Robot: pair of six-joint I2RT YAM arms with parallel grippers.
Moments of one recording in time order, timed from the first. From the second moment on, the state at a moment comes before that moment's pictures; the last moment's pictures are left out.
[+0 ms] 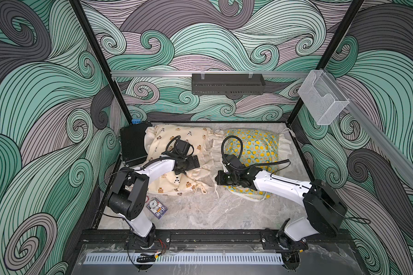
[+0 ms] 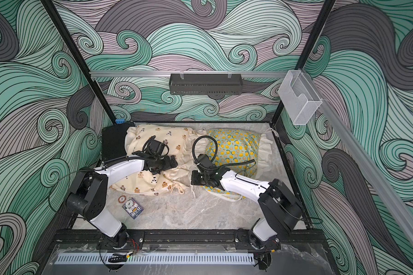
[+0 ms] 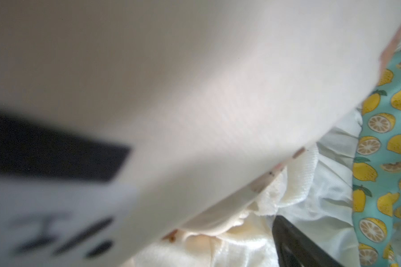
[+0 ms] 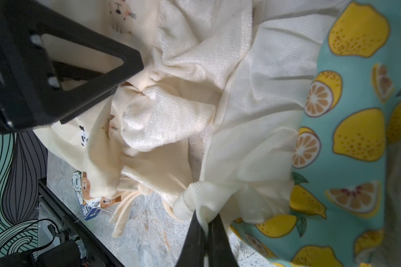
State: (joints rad) left arm -0.41 1.64 1.02 -0.45 0.10 -0.67; right arm 0.79 1.53 0.90 -0.28 -0.13 0.72
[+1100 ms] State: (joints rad) left arm -0.75 1.66 0.99 -0.44 0.26 -0.70; right arm 0.51 1.06 0.68 -0.73 0.08 0.67
